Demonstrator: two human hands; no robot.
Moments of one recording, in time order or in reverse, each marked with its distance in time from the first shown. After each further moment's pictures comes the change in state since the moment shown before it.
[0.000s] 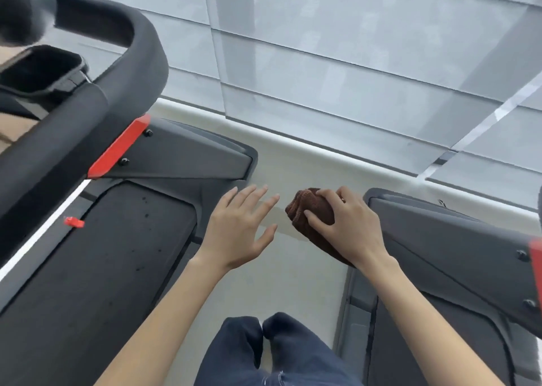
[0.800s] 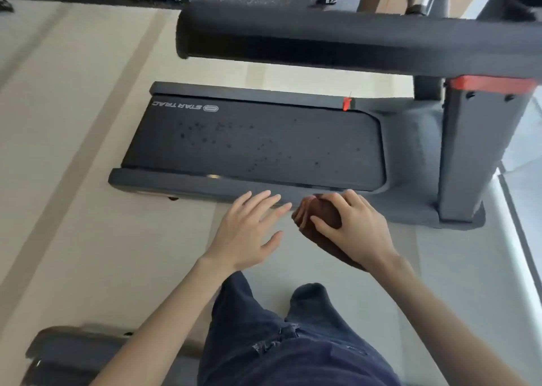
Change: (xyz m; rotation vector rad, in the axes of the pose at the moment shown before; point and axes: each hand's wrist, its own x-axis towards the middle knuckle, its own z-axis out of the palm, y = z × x) left_hand -0.333 0.155 0.019 -0.017 0.106 -1.227; right_hand -0.141 -0.154 0.082 0.013 -0.544 -1.284
